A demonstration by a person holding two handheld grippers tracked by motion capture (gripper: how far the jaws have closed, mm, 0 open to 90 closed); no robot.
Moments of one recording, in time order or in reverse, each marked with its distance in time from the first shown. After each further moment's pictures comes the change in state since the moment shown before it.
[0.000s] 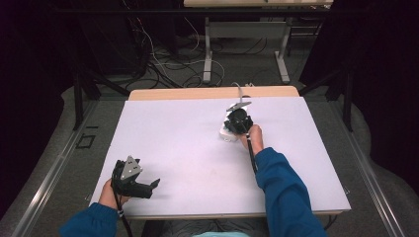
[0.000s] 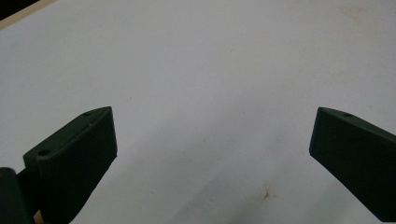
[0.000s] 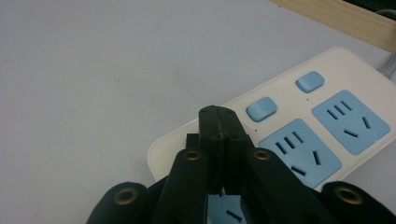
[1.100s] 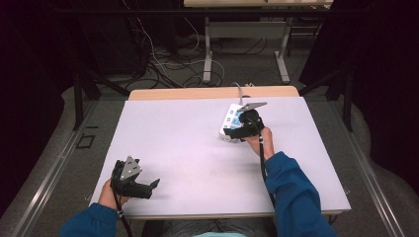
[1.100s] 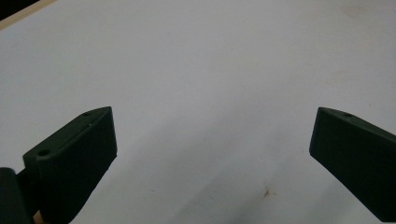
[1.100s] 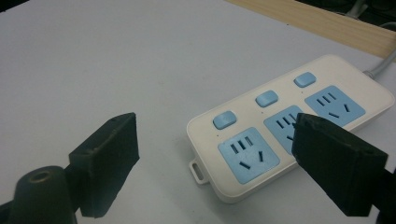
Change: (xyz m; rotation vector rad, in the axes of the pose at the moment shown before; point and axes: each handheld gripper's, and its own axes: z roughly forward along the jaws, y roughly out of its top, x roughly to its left) left arm 0.000 -0.001 -0.001 -0.004 0.002 -0.001; right arm -0.002 -0.007 -0.054 -0.072 0.108 0.037
